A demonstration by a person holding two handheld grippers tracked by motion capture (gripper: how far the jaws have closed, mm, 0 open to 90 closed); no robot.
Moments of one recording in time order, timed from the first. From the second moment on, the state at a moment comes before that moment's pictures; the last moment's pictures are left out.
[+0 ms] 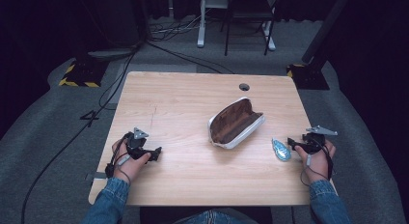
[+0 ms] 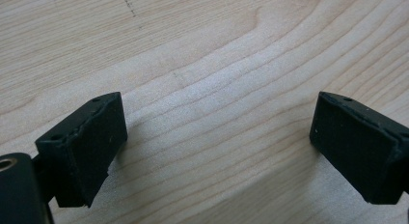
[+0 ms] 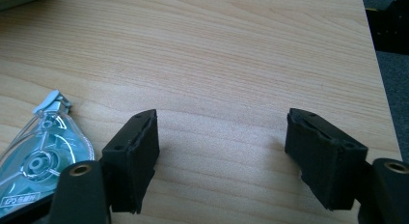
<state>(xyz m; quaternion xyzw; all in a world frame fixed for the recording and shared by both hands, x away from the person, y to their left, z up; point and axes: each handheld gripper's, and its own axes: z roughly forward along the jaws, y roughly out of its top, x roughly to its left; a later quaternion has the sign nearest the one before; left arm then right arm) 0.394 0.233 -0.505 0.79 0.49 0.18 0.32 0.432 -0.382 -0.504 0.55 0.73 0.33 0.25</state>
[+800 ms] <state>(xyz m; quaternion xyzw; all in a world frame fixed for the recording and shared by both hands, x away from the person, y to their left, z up) 0.387 0.202 -0.458 0.78 0.46 0.17 0.39 0.432 -0.382 -0.504 0.55 0.73 0.33 0.25</state>
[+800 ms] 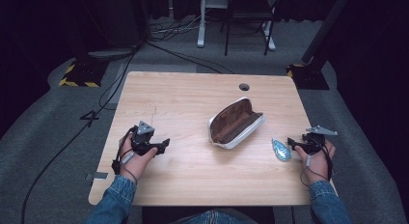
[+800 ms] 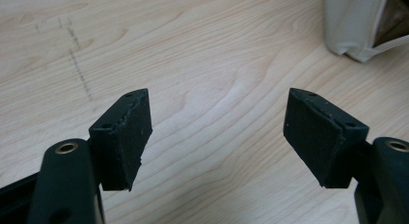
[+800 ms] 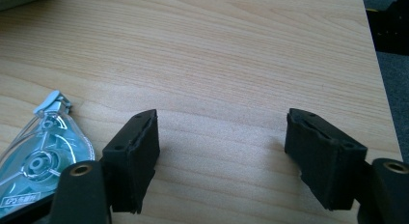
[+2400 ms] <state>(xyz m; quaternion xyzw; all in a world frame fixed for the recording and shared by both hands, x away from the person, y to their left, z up) 0.431 0.088 -0.431 0.78 0.39 0.13 0.47 0.432 -0.382 -0.504 0.55 0.73 0.33 0.25</state>
